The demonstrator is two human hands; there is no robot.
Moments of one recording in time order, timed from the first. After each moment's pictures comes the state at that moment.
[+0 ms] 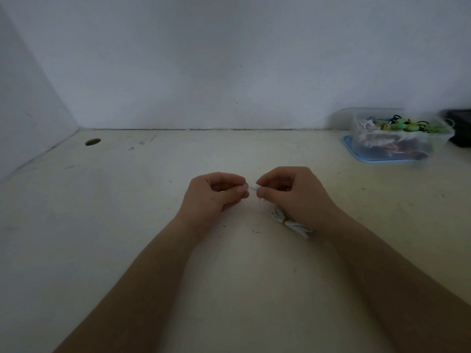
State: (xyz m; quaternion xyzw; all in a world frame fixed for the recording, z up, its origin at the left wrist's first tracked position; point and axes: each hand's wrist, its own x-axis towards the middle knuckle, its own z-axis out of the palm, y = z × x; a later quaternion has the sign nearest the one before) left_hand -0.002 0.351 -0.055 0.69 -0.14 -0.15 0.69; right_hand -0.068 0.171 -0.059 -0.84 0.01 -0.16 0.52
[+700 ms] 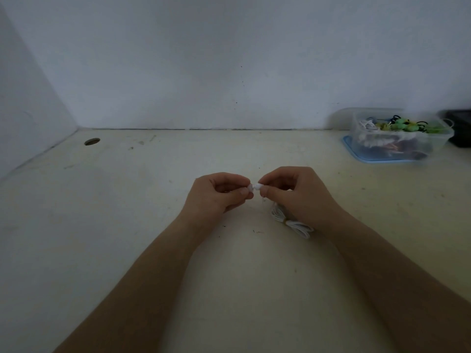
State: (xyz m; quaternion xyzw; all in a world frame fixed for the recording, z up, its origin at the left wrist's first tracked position) left_hand -0.003 0.349 -0.056 0.68 -0.17 -0.17 0.69; right_hand -0.068 0.167 -0.060 -0.83 0.01 -0.18 0.52
